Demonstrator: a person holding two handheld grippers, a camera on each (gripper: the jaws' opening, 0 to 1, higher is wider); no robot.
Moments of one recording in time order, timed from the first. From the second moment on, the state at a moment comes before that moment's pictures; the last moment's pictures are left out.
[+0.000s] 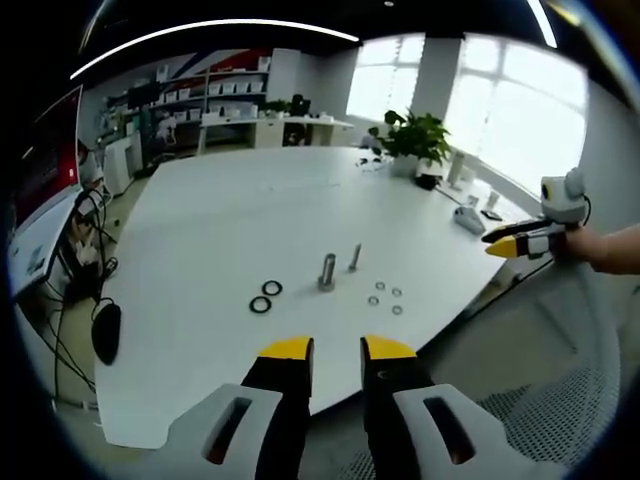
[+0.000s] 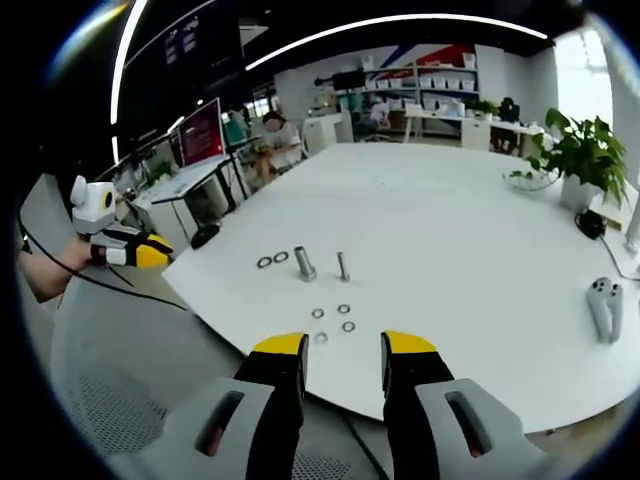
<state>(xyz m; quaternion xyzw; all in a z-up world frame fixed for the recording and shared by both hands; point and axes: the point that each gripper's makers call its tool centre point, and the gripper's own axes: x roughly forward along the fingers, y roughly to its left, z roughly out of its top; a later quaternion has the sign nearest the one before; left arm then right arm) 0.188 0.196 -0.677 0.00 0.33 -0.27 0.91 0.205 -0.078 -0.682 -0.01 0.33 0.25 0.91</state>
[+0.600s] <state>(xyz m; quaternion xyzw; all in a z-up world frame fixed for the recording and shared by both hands) 0.187 0.196 -0.677 0.00 0.33 -0.27 0.91 0.204 -0.078 -0.684 -0.01 0.33 0.25 0.91</state>
